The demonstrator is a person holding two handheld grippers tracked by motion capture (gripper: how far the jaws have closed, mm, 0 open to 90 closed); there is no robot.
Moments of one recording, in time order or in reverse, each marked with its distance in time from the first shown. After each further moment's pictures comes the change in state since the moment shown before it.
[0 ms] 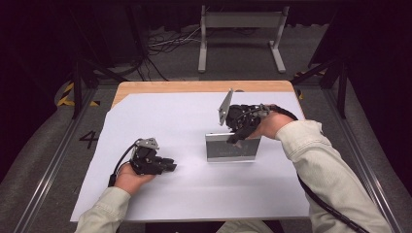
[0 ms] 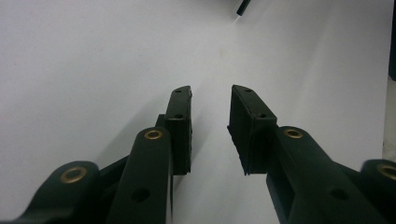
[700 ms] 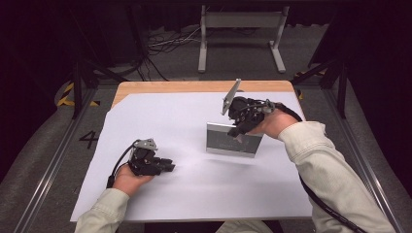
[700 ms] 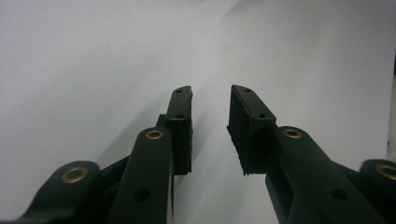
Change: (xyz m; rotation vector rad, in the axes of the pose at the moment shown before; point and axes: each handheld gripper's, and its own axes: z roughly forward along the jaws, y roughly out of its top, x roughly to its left) left arm -0.001 -0.003 -0.003 -0.005 0.021 0.005; right arm 0.001 -0.001 -0.020 -0.049 -0.073 0.153
